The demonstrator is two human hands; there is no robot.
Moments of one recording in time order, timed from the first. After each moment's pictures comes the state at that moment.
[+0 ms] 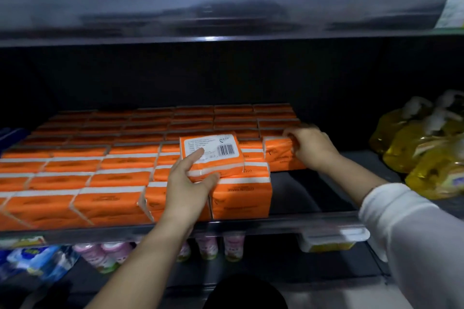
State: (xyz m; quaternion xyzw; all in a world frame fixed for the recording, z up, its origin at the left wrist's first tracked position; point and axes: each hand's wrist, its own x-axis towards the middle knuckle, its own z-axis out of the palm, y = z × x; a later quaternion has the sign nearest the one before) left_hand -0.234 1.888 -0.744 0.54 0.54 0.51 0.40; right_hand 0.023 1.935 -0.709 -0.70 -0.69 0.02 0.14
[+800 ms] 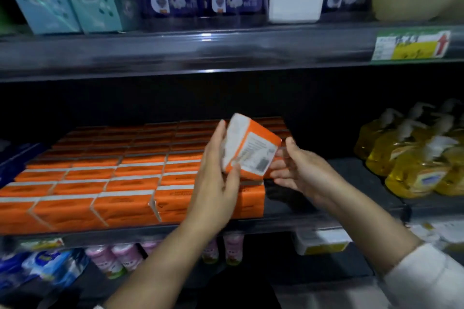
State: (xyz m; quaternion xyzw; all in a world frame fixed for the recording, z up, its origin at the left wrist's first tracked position) left_hand -0.202 1.836 -0.685 0.73 0.36 0.53 0.23; right_hand -0.026 1.838 -0.665 -0.57 -0.39 0.53 0.50
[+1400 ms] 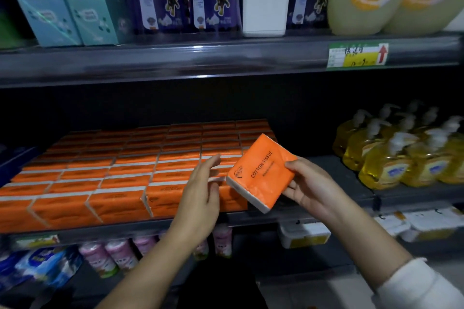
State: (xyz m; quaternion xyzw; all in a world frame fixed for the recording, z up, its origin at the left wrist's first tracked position) left_hand -0.210 1.797 -0.693 0.74 0.45 0.41 0.28; right_hand 0.002 1.783 -0.669 -0.46 -0.28 0.60 0.59
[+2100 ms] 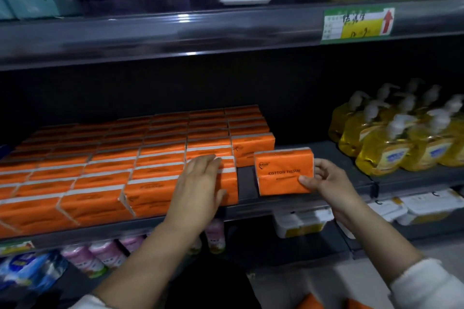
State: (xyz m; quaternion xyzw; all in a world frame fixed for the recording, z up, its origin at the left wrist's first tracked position) left_hand -0.187 1.837 -0.719 0.84 0.50 0.21 0.01; right_hand 0.066 1.788 -0.730 -0.63 -0.39 0.40 0.55
